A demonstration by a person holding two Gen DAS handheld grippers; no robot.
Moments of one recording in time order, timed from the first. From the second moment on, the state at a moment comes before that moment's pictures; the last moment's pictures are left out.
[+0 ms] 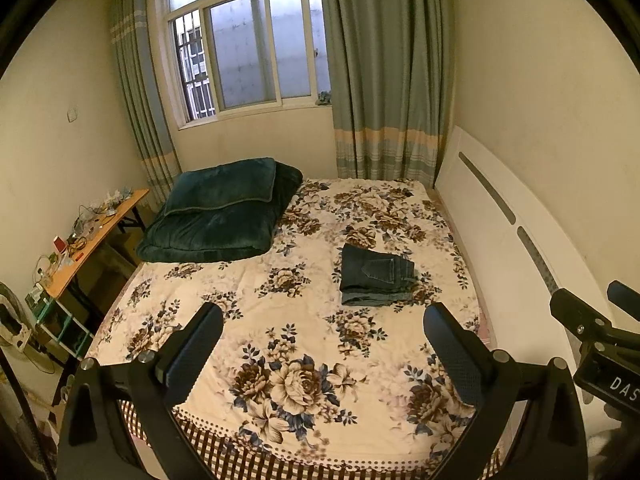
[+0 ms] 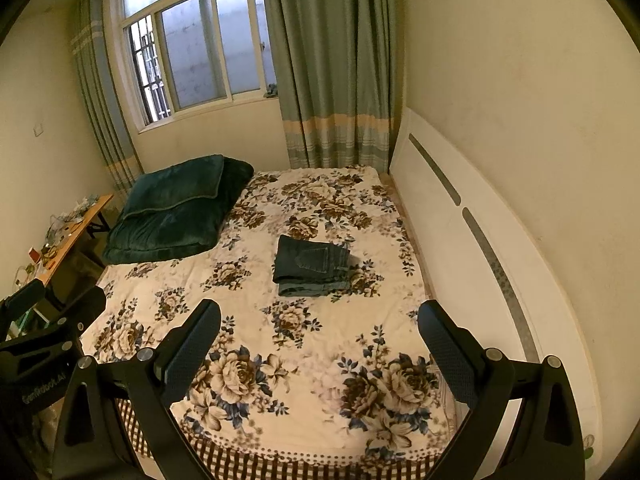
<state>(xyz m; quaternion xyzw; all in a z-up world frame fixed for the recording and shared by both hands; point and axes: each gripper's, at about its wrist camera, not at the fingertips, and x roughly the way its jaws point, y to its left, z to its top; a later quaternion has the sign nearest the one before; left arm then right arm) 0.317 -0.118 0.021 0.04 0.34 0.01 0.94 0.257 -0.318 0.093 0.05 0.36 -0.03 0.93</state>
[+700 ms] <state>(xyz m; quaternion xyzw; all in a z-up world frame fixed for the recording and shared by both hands) 0.310 -0.118 0.014 0.04 0.35 0.01 0.94 0.244 -0.312 0.085 0.05 0.37 -0.04 0.93</state>
